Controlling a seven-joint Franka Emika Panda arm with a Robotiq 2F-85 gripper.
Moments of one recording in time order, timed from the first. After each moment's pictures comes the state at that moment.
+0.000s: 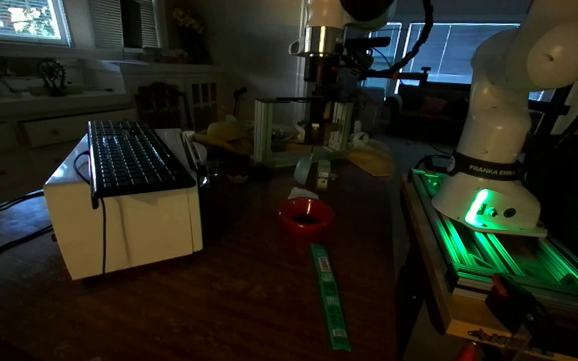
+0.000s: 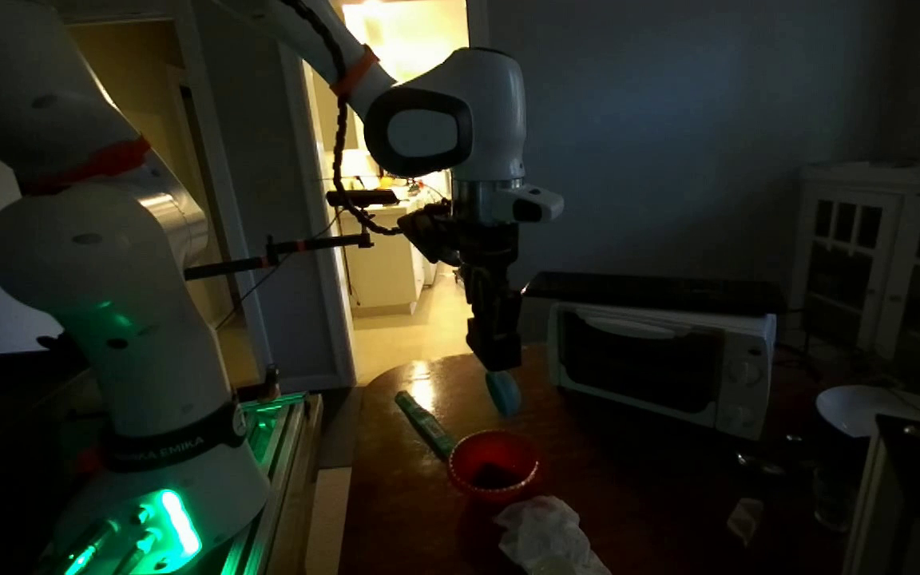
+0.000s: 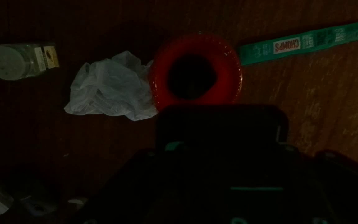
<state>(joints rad) 0.06 -0.32 -0.03 -2.76 0.12 2.43 -0.20</state>
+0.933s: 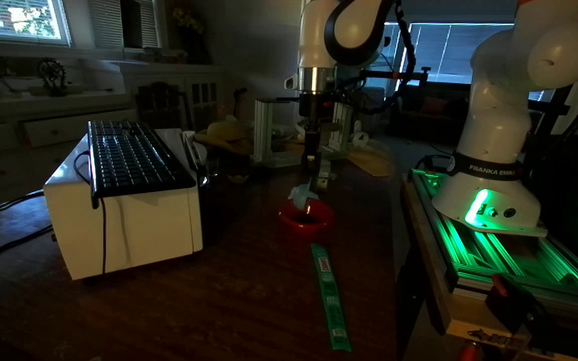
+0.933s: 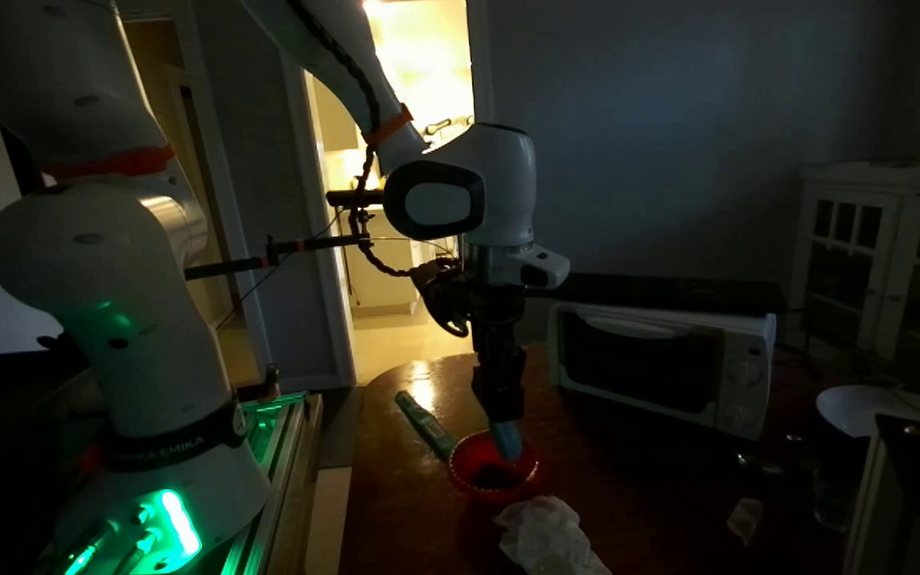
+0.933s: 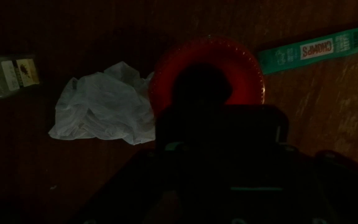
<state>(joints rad) 0.07 -0.08 -0.02 -2.76 0.15 2.63 -0.20</state>
